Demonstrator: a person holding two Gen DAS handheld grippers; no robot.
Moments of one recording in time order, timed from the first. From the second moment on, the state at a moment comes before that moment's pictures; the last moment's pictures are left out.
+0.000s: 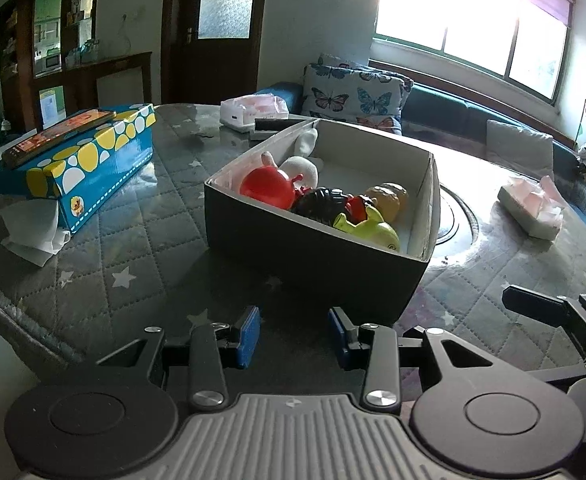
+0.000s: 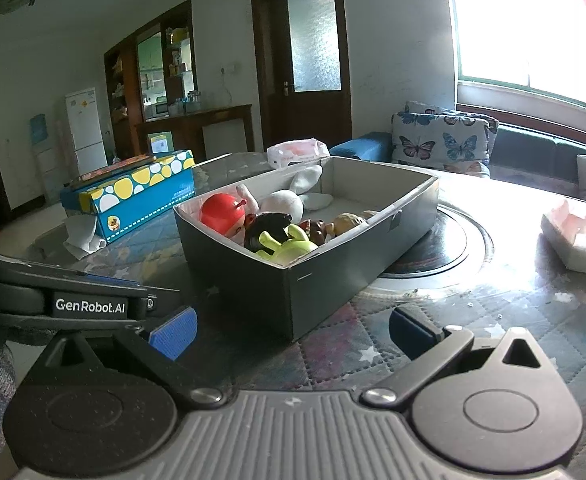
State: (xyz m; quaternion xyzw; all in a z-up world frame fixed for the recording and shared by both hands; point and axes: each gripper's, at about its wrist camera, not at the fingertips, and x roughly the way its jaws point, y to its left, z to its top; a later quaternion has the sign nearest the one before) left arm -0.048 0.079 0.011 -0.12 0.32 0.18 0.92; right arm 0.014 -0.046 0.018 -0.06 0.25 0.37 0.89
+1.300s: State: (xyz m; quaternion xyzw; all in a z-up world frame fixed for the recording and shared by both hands) left arm -0.018 0.102 0.006 -0.13 0.35 0.20 0.91; right arm 0.045 -0.021 0.004 -0.06 0.29 0.39 0.87
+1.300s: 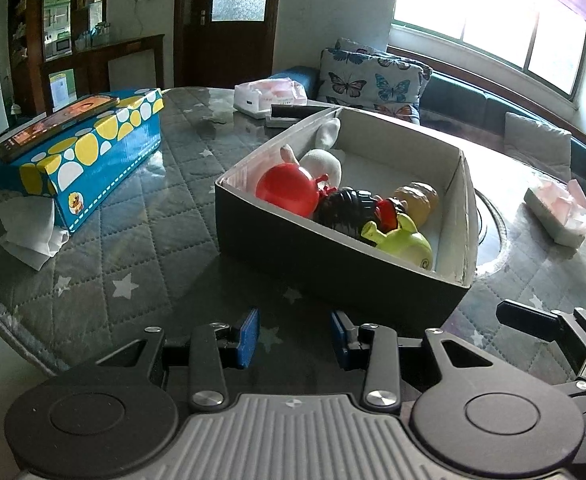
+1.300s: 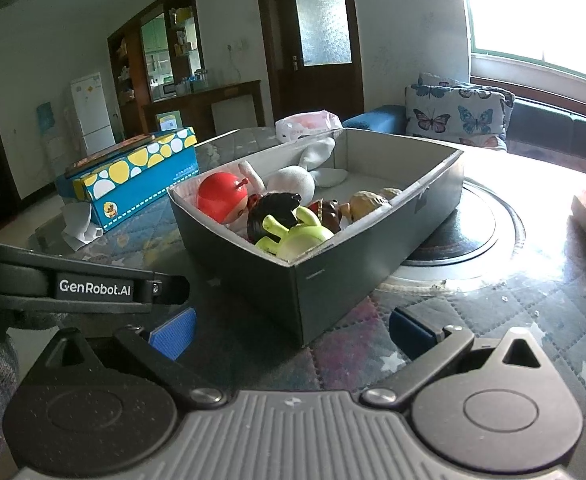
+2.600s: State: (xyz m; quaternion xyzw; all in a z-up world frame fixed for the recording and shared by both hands) left arm 0.009 0.112 0.003 -0.12 0.38 0.21 0.89; right arm 0.069 -0.009 0.000 -0.05 0.32 0.39 0.86
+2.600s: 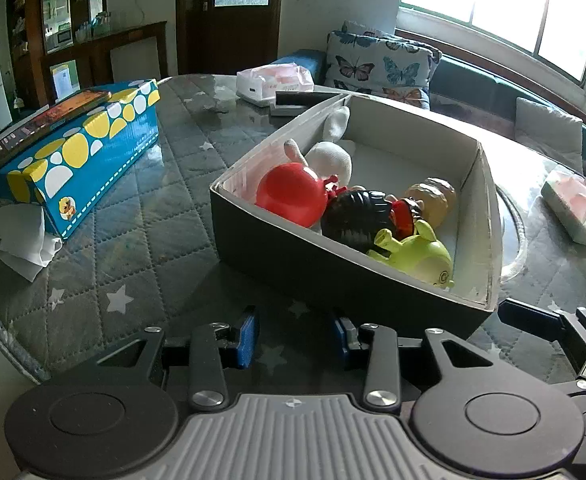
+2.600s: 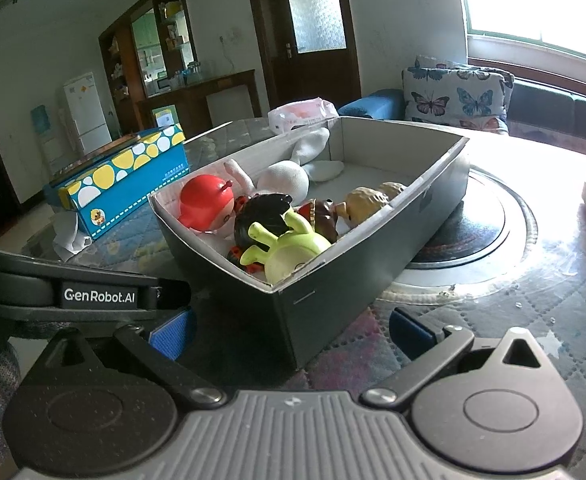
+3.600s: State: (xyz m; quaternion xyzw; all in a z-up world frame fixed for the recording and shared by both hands) left arm 0.019 0.120 -0.001 -0.12 0.39 0.21 0.89; right arm 0.079 -0.002 -0.003 -0.05 0.34 0.39 0.86
